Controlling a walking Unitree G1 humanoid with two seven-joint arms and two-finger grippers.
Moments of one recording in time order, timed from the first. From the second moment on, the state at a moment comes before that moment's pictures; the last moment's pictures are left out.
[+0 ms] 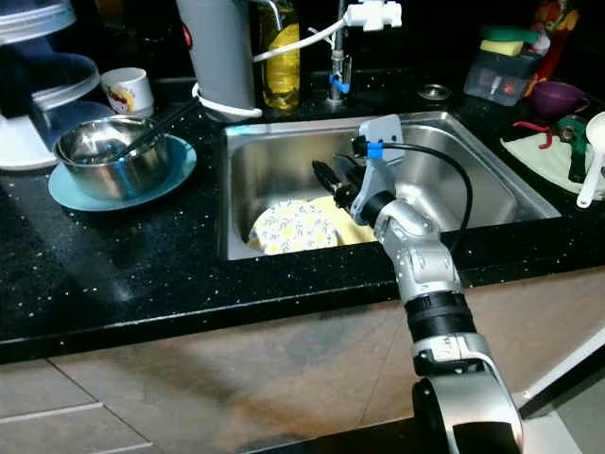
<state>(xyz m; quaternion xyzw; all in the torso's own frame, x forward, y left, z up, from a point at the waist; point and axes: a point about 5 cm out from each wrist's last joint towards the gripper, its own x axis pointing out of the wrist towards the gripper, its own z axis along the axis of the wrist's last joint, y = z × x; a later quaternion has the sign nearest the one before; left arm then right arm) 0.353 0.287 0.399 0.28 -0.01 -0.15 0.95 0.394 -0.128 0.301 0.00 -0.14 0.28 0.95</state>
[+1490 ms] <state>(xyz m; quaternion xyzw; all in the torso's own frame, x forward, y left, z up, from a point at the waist) 0.361 0.256 0.401 0.29 0.12 -0.39 0.86 0.392 -0.135 0.307 -0.02 -0.15 0.28 0.95</state>
